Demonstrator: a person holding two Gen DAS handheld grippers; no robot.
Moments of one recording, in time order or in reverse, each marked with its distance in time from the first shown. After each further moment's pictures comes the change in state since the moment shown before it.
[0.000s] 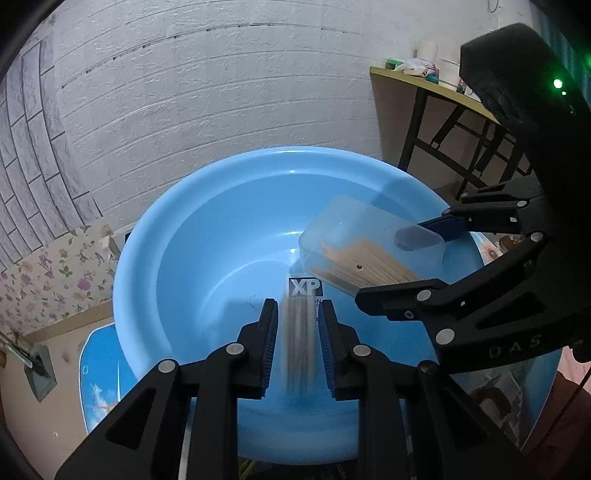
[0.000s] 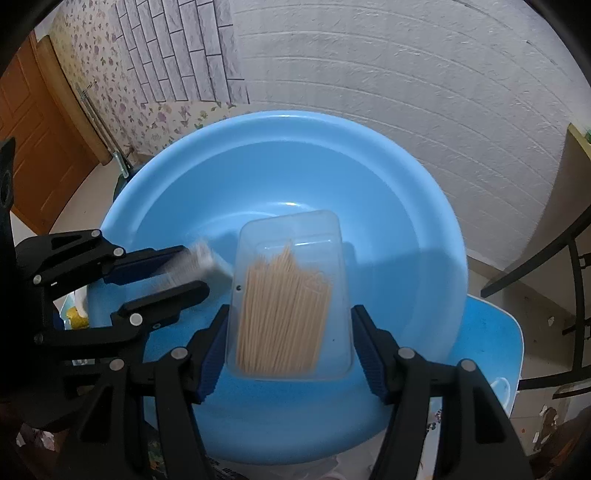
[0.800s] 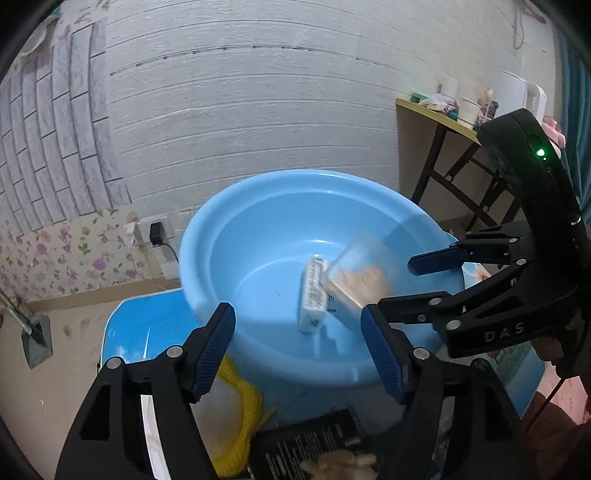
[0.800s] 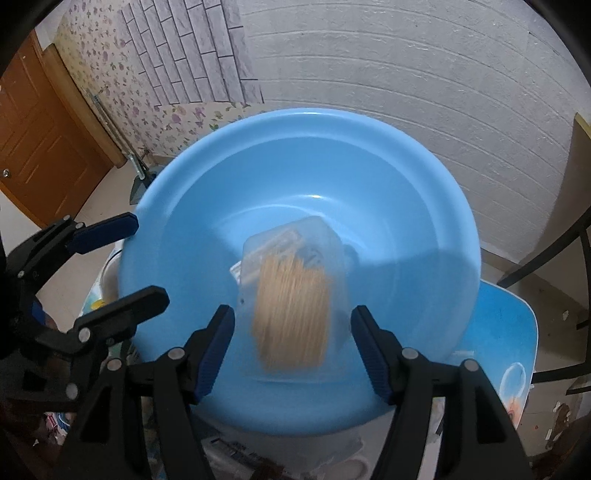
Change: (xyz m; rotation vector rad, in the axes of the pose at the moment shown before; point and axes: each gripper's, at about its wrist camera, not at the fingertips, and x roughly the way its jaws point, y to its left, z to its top) left arm -0.054 0.014 -0.018 -0.136 -0.070 0.045; right arm -0.014 0.009 -0.010 0.014 0.000 0.067
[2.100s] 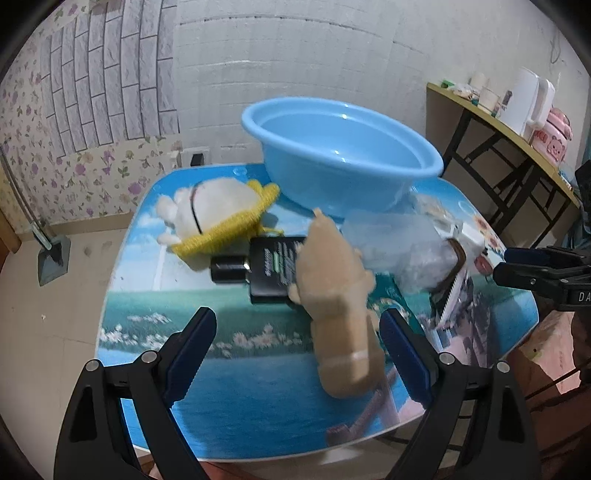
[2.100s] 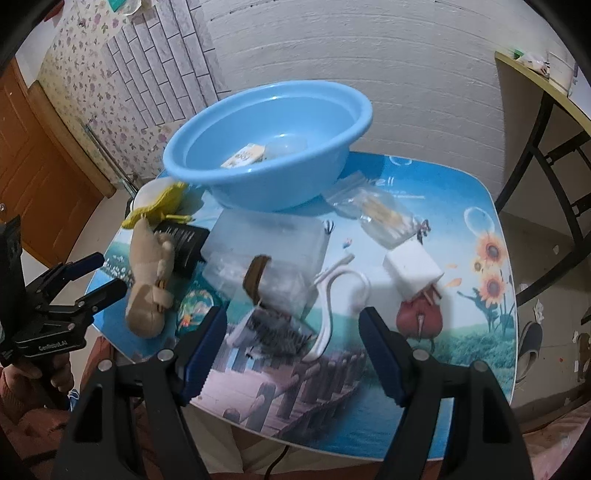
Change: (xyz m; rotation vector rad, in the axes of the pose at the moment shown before) left arm -0.068 -0.021 -0.130 -0.158 0.097 0.089; right arm -0.070 0.007 -0.156 0.156 -0.087 -0.052
